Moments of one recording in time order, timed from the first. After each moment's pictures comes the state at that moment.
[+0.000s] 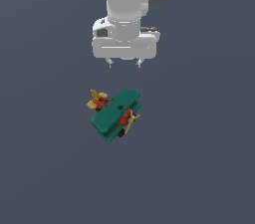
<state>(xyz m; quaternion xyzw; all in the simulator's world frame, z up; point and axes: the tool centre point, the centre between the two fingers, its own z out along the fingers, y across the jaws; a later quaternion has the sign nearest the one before) -0.077 -0.009 0.314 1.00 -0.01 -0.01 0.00</state>
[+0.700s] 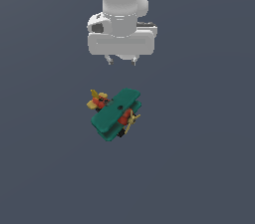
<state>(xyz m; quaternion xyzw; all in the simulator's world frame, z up) -0.073 -0.019 0.327 1.00 0.00 0.00 0.00</state>
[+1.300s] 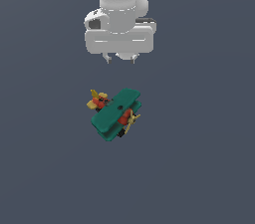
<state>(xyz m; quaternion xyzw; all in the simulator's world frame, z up) -0.067 -0.022 0.338 1.00 0.01 0.01 0.00</state>
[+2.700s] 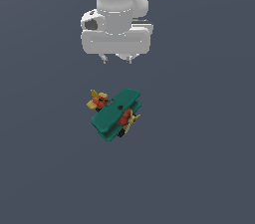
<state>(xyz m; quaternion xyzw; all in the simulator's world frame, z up) -0.067 -0.034 0.336 1.00 0.01 0.00 0.01</state>
